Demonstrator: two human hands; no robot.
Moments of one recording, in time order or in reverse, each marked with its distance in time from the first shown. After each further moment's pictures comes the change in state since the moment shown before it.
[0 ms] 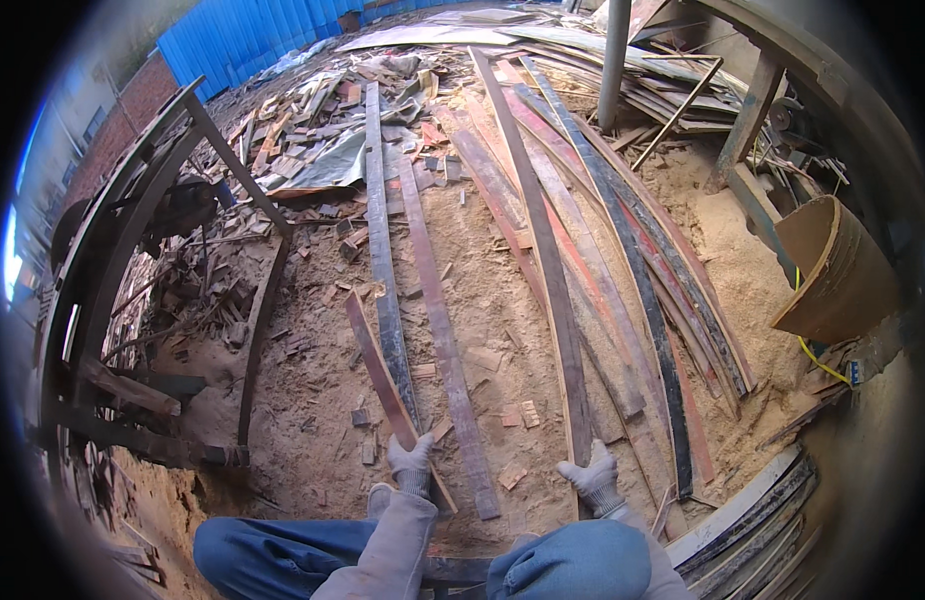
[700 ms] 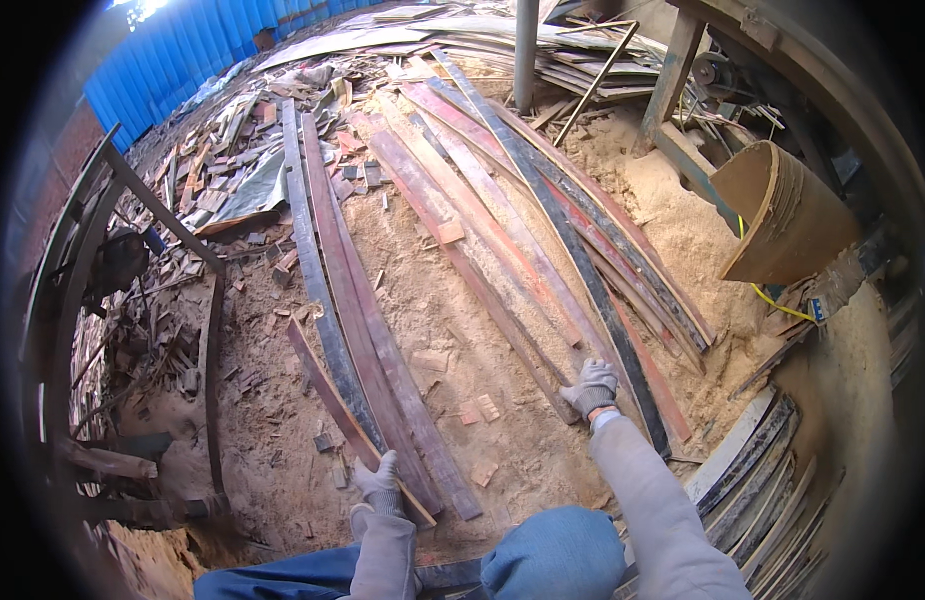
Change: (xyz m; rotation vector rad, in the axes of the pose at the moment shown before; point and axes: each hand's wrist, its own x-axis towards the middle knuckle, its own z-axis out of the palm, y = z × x) left_hand -0.003 -0.006 -0.006 -0.047 -0.033 0.076; right_hand 0.145 0.019 -0.065 -1.172 0.236 0.186
